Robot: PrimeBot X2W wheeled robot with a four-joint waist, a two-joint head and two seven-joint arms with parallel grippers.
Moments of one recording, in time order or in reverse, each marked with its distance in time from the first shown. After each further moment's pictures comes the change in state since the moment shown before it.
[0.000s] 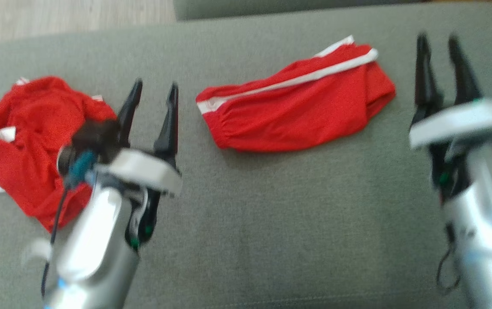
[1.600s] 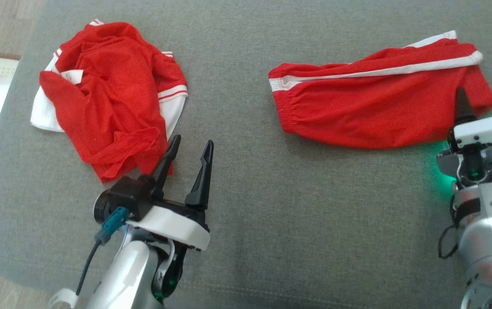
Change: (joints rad) left arm 0.236 -0.090 0.019 -0.120 0.107 -0.090 0.000; right arm -0.167 0.102 -0.518 0.526 0.247 0.000 0.236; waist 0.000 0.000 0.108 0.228
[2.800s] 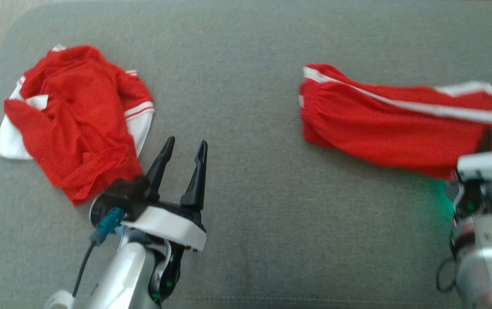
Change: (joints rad) left arm 0.002 -0.003 0.009 0.006 -0.034 0.018 0.000; right arm 0.105 -0.003 -0.040 -0.018 -0.078 0.000 -0.232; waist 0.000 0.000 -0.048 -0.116
